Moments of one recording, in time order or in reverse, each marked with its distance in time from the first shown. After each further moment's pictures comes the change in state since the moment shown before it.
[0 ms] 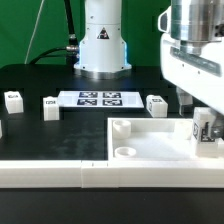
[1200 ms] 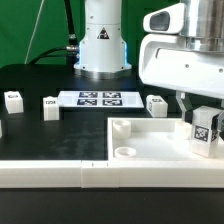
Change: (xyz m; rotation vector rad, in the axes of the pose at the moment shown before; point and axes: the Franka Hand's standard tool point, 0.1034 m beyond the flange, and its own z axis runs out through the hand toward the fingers) arm 0.002 -0.005 -0.002 0.002 0.040 -0.322
